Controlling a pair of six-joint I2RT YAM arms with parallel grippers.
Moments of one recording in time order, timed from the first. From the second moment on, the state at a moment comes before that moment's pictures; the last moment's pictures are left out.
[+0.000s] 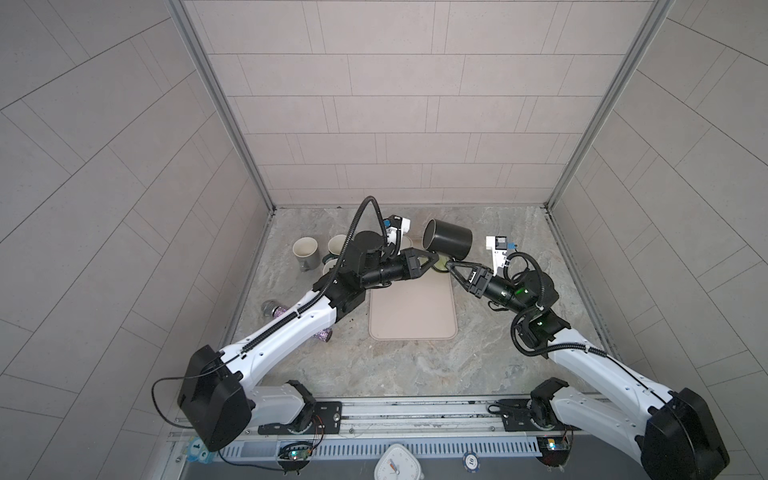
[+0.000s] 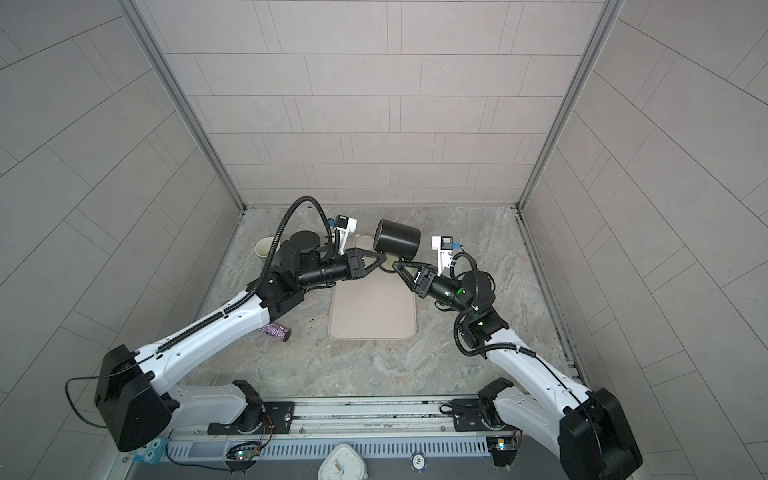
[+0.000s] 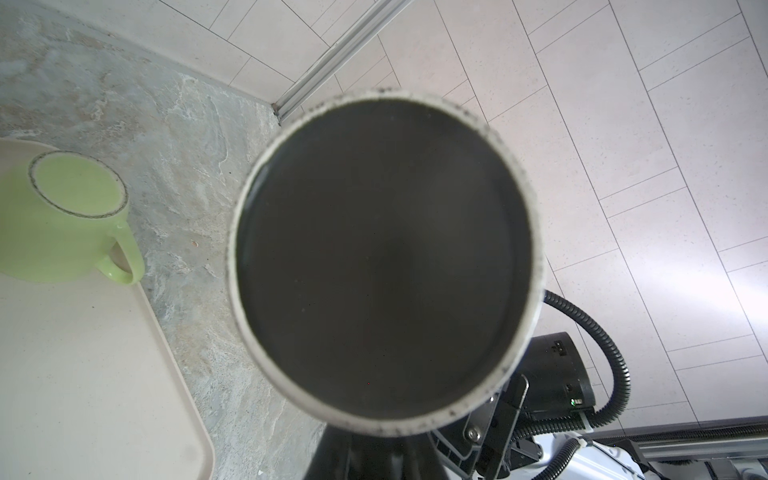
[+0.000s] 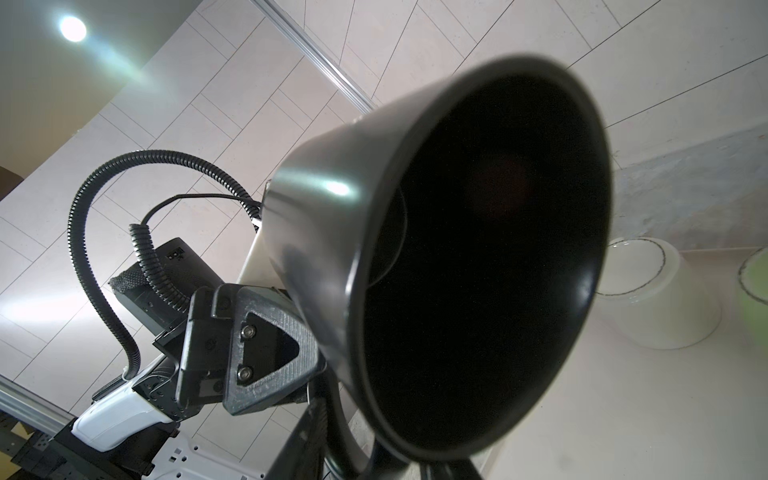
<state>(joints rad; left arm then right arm) -0.69 1.29 1.04 0.04 0.47 -0.87 0.42 0.99 0.52 0.62 -0.54 0.94</state>
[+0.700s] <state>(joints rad) -0.68 1.29 1.05 0.01 0.48 -0.80 0.41 0.99 0.52 0.65 -0.55 0.98</state>
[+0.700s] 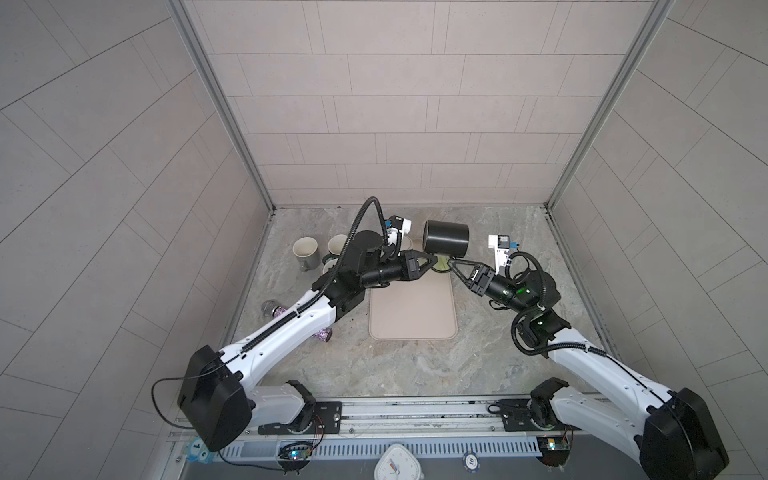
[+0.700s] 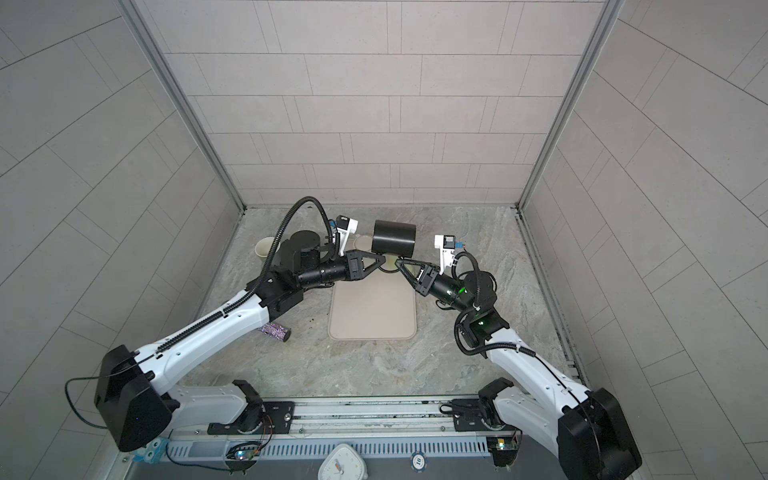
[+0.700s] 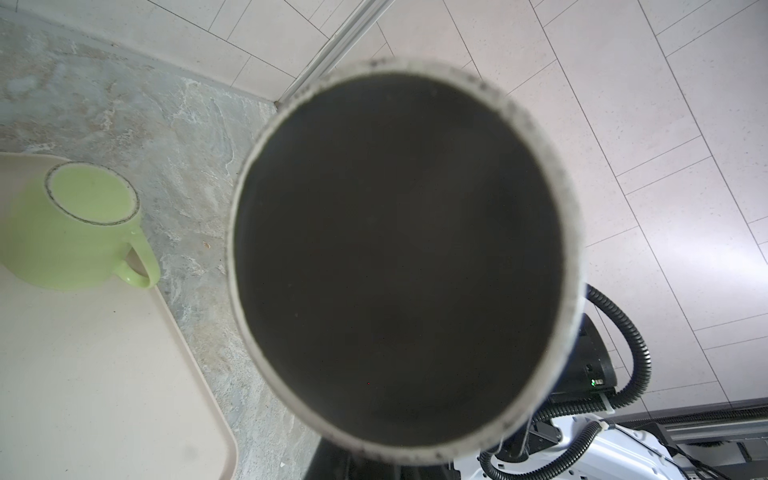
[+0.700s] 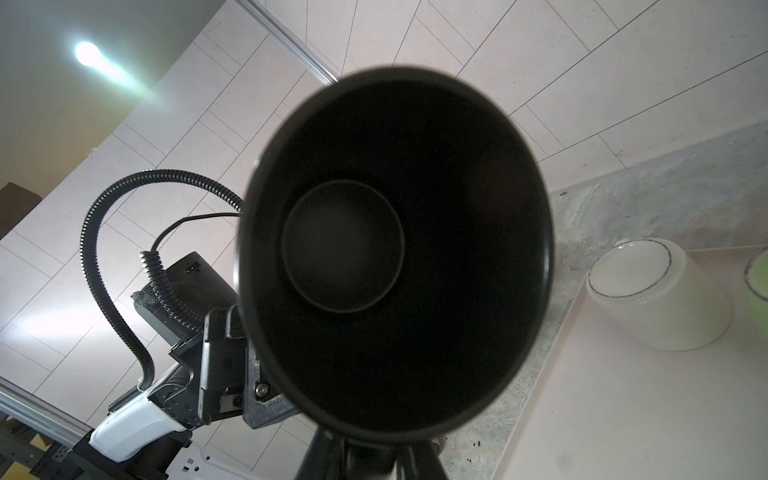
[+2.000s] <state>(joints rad) -0.66 1.34 1.05 -0.04 0.44 -0.82 0.41 0.97 0.53 0.50 -0.47 0.90</state>
